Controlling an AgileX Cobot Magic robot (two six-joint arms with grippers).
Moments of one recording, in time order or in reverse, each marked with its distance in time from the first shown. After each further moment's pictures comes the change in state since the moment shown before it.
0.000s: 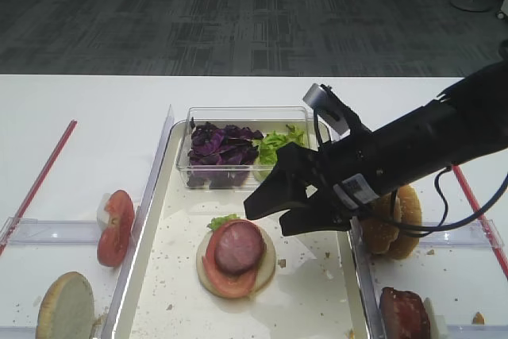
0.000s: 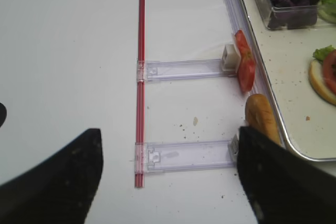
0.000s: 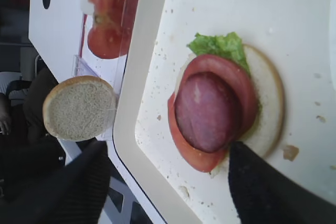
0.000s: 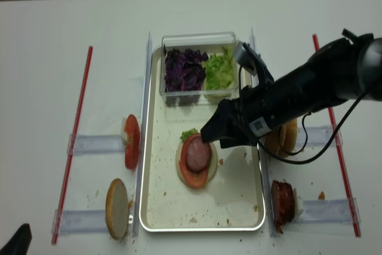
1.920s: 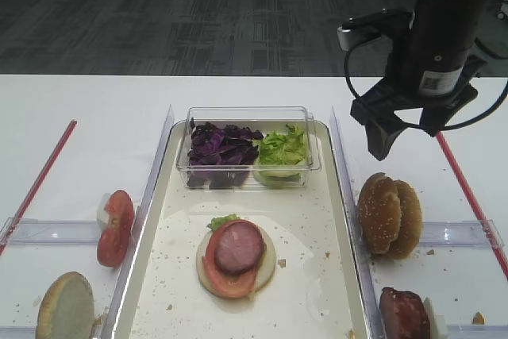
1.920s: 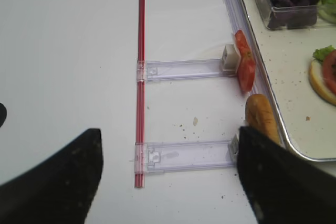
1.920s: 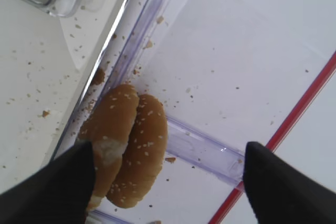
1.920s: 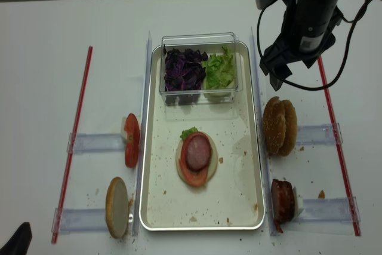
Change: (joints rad) left arm 0.000 0.000 0.000 0.000 0.000 0.000; right arm 0.000 -0.023 -0.553 -1.353 0.251 0.806
